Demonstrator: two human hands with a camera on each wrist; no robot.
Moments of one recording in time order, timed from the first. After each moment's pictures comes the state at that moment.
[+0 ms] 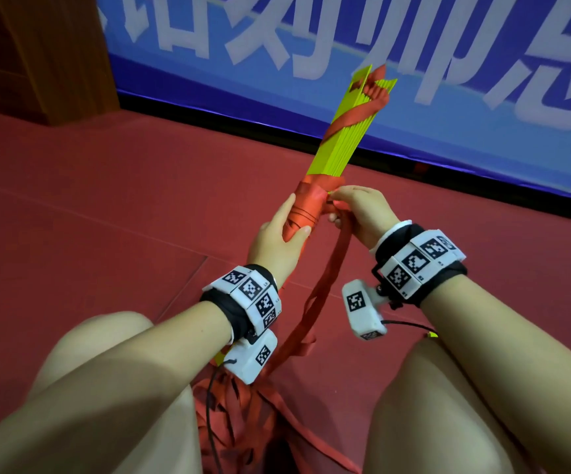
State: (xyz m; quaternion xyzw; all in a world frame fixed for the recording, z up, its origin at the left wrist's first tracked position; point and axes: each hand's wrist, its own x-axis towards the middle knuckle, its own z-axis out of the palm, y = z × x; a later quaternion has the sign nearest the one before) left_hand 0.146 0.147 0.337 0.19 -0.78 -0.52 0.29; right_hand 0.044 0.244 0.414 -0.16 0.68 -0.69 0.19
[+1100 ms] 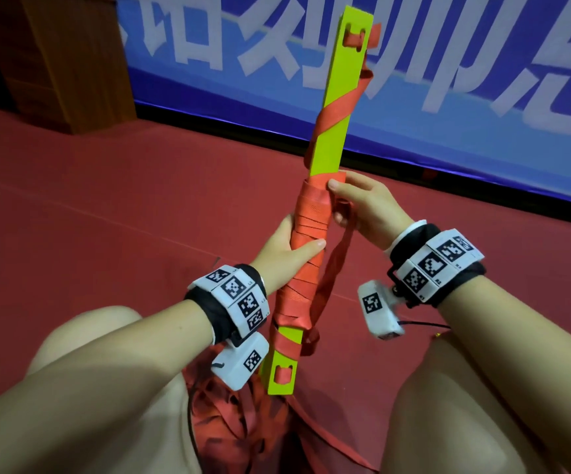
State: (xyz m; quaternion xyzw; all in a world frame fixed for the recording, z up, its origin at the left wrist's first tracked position) left_hand 0.197 0.154 0.356 0.09 -0.72 -0.66 0.21; right_hand 0.085 0.258 0.431 -0.33 0.63 -0.67 0.21
